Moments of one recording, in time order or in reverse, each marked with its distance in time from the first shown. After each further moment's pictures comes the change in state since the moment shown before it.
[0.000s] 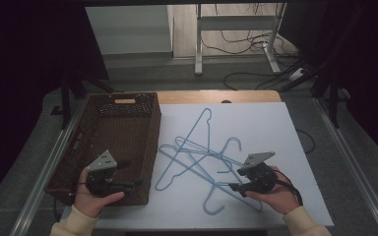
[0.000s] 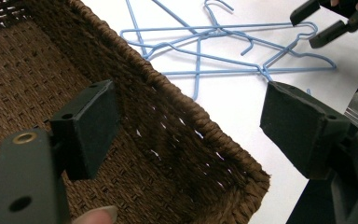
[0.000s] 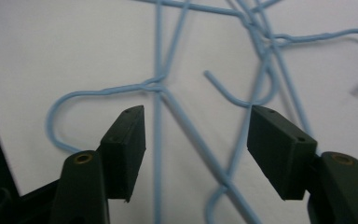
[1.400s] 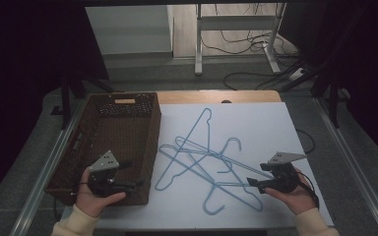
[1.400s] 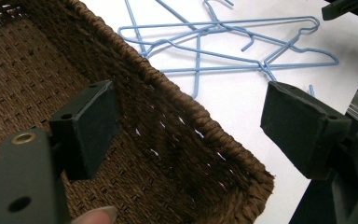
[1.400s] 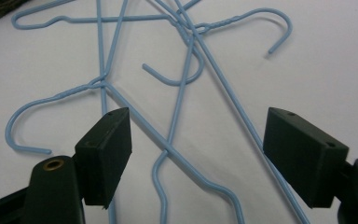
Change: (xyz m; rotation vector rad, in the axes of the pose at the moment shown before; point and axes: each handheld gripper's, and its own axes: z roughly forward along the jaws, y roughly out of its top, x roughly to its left) left arm -0.001 -0.001 0.004 0.012 0.000 0.012; right arm -0.033 -0.041 -0.030 -0.134 -0.116 0.190
